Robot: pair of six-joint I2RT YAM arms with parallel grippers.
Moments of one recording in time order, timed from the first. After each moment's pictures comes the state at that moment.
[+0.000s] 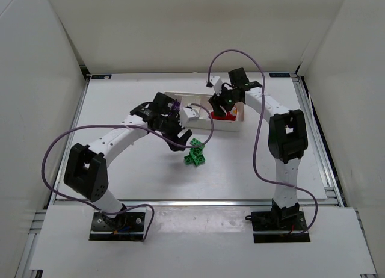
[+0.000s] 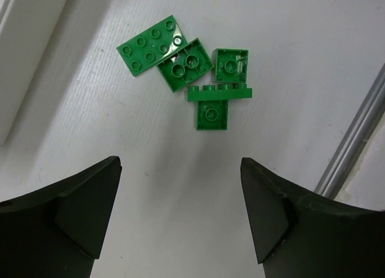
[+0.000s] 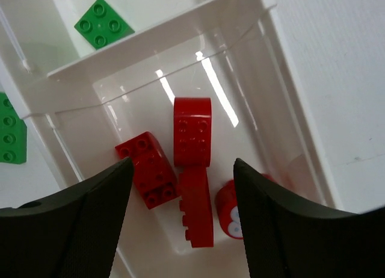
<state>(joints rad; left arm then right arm) -0.53 1.59 1.27 -0.70 0.46 0.49 0.35 2.10 1.73 -0.58 -0.47 -0.61</state>
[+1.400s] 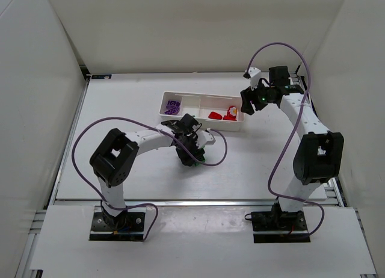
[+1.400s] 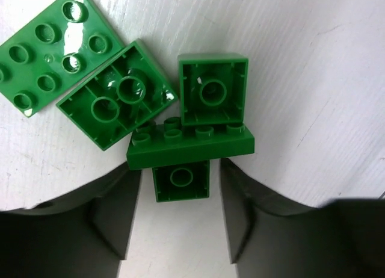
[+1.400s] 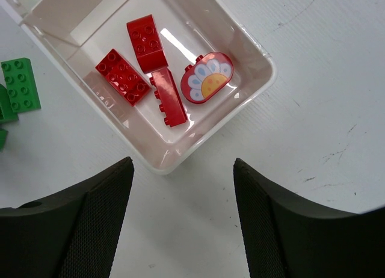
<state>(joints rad) -0.73 1.85 1.19 -0.54 0.28 0.44 0.12 1.72 1.48 -0.62 -0.48 -0.48</state>
